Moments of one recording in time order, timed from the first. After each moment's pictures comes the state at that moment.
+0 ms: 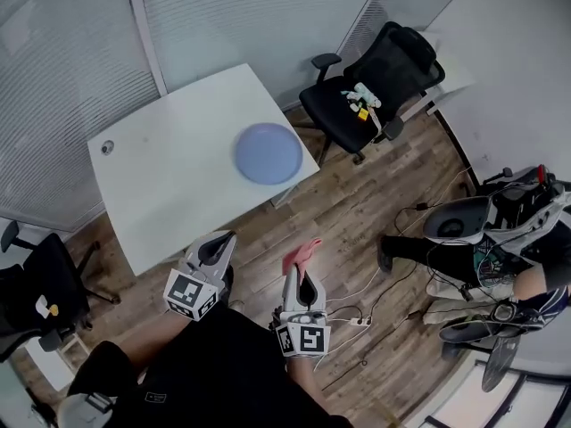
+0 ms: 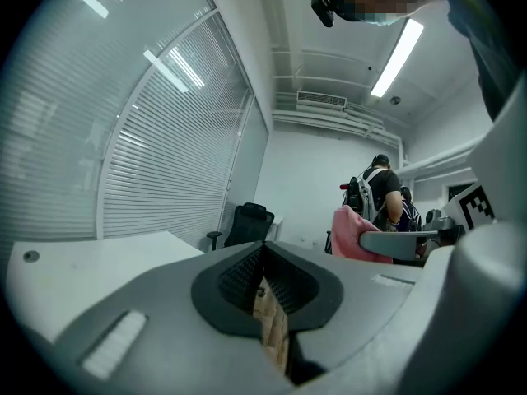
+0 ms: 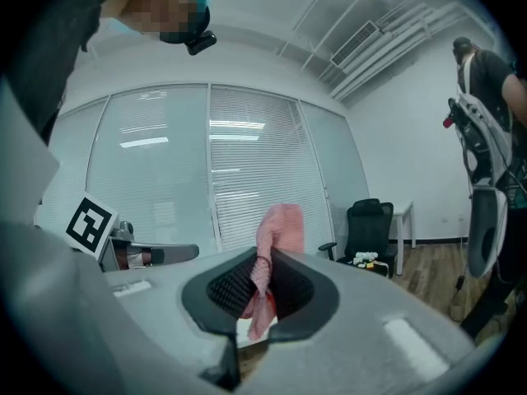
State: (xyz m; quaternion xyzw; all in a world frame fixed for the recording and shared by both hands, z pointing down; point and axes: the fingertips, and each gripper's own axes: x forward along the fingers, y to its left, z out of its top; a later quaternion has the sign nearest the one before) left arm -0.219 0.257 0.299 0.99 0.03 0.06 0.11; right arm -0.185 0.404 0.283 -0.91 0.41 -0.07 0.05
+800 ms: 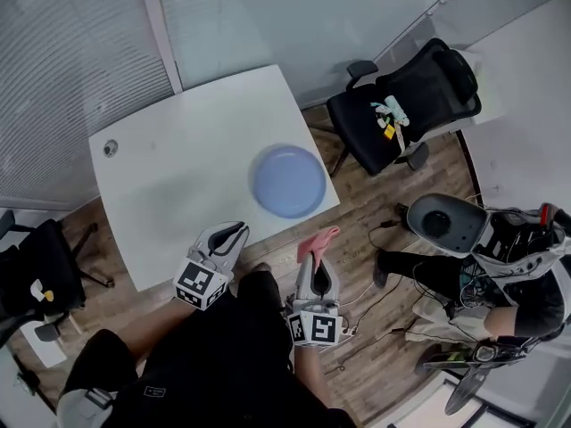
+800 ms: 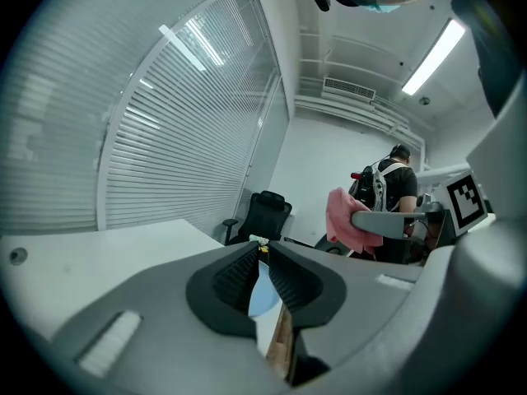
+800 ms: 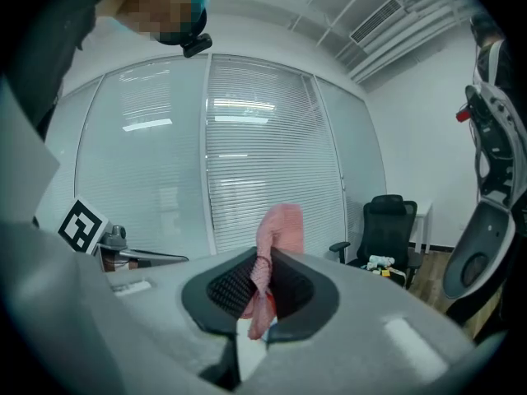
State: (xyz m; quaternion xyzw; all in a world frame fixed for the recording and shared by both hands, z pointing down) left arm -0.108 0.131 0.345 0.98 0.01 0.12 0.16; right arm -0.044 0.265 0.297 -0.89 0.44 -0.10 0.00
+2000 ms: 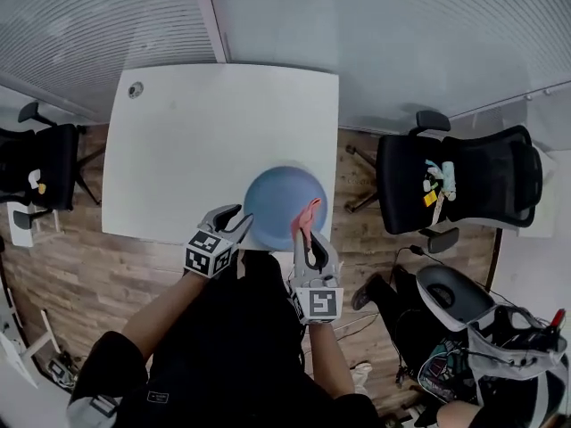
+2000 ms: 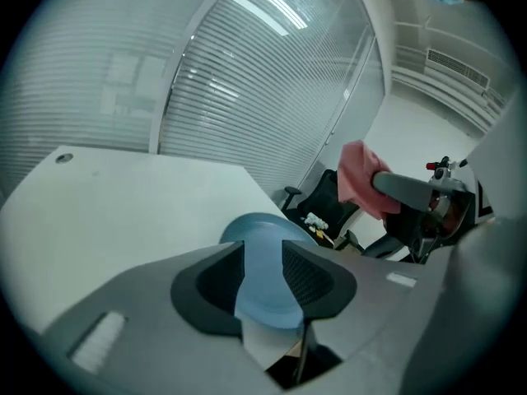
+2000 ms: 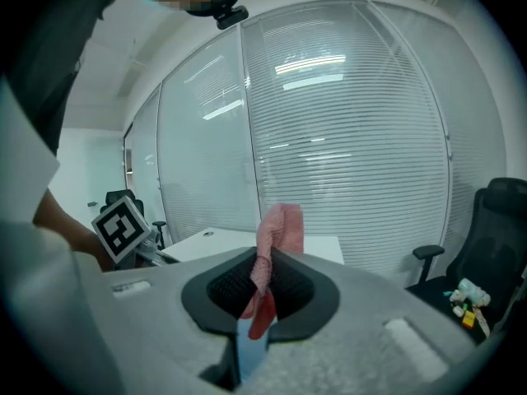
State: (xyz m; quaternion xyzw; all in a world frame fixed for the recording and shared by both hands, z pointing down) left arm 0.013 0.099 0.499 0.89 -0.23 0.26 0.31; right arm 0.121 0.154 0.389 -0.67 0.72 -0.14 -0.10
